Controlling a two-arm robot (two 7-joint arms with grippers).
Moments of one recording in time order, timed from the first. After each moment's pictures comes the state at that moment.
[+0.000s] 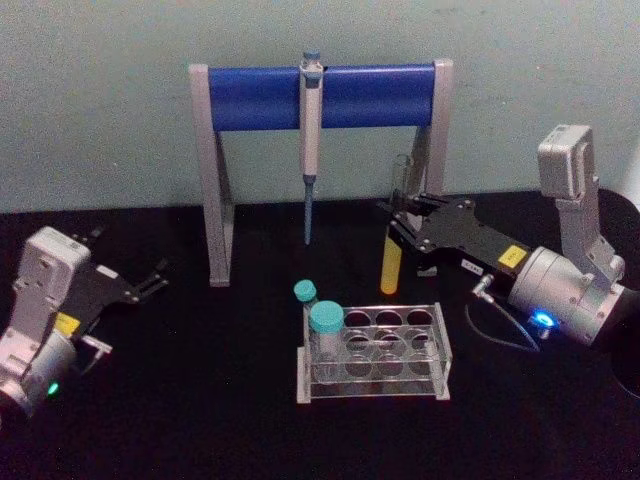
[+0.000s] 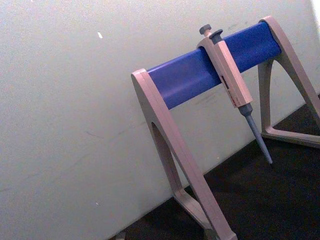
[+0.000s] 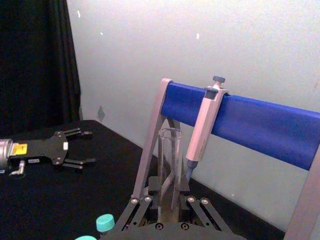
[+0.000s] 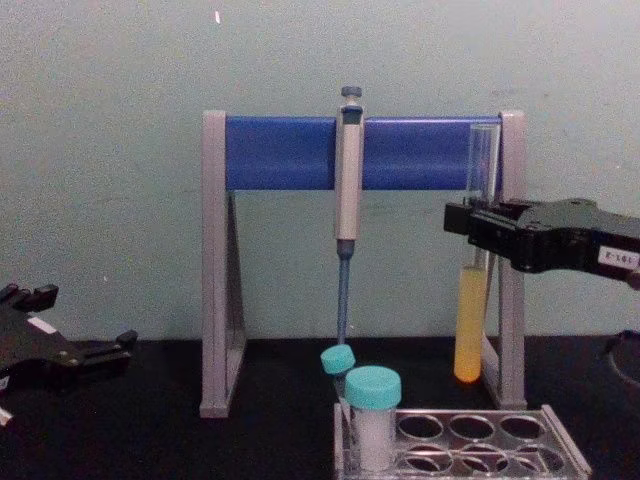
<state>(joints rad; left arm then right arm) -0.20 0.60 0.45 -1.41 -0.25 -0.12 0.03 0.32 0.47 -0.41 -1.50 0.50 0.00 0.51</state>
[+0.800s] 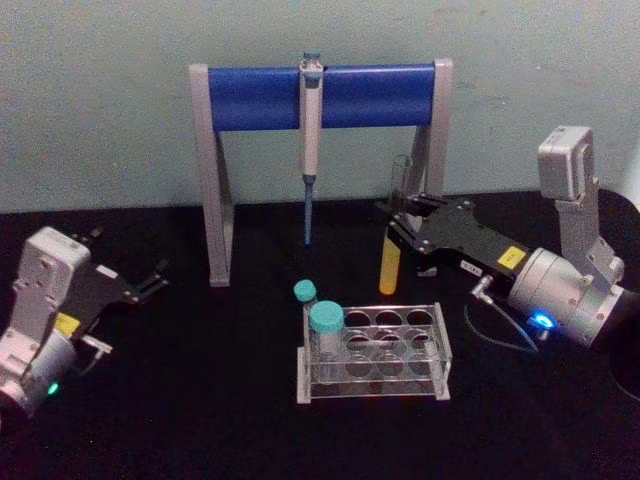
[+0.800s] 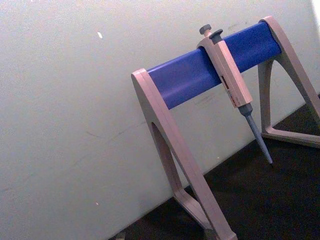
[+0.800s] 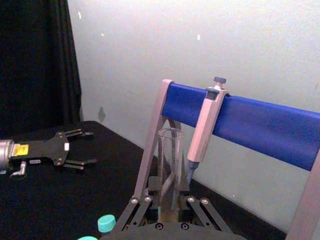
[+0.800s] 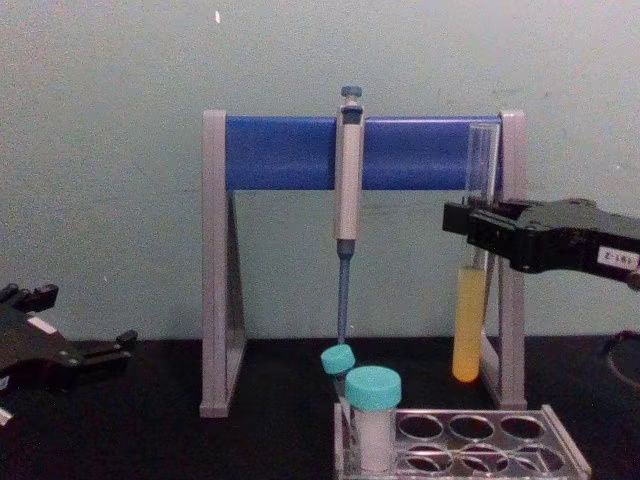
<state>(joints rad) -0.20 0.60 0.45 -1.41 -0.25 -0.12 0.03 0.32 0.47 -0.40 -1.50 0.50 0.00 0.52</state>
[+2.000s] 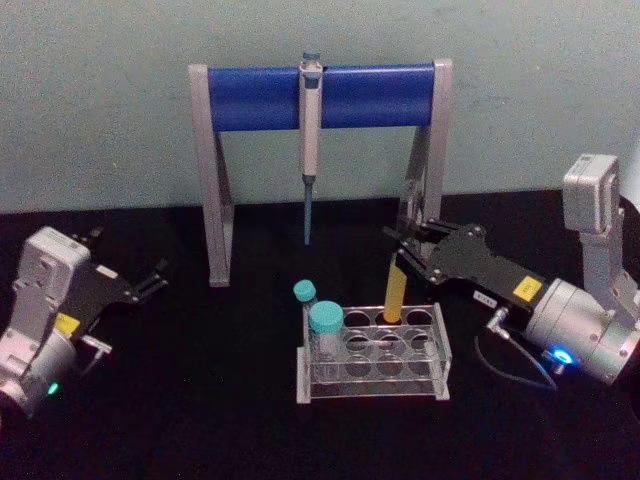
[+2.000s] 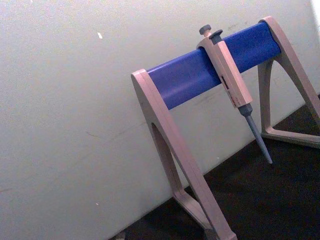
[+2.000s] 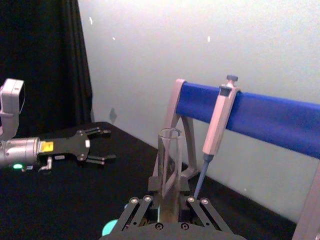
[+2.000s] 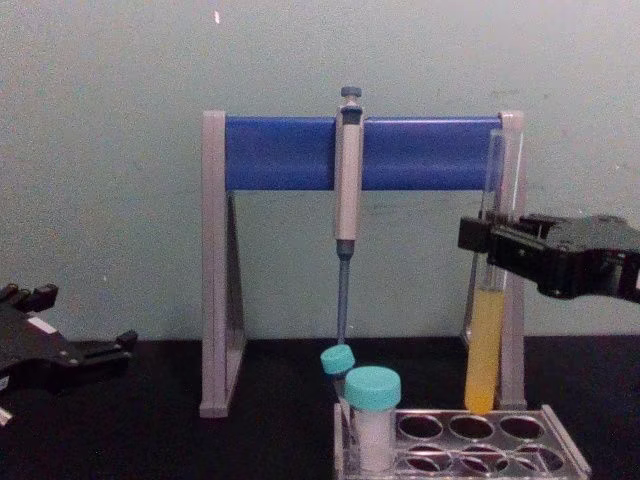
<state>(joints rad) -0.20 0.60 0.45 -1.41 -0.25 -0.12 0.03 0.20 0.52 -0.38 -1.63 0.54 0.00 0.50</state>
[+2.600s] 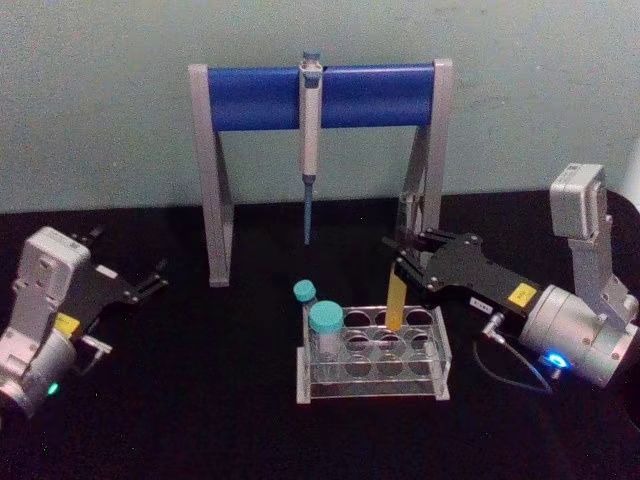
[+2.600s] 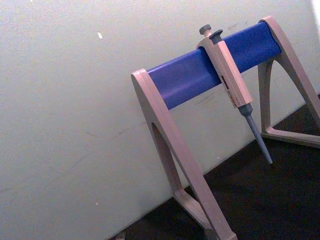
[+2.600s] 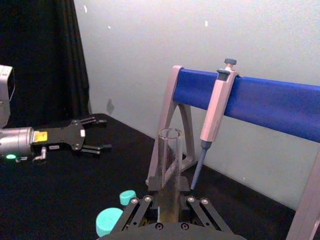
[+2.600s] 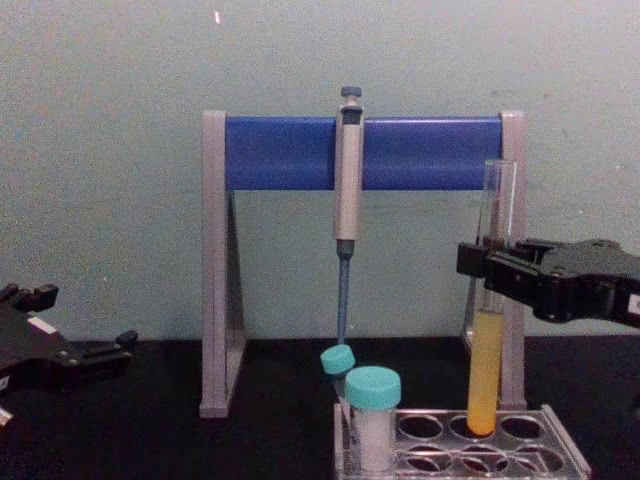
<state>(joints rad) -0.20 0.60 0.45 -1.41 -0.25 -0.12 0.03 0.21 0.51 -0.39 -1.58 0.53 0.00 0.51</state>
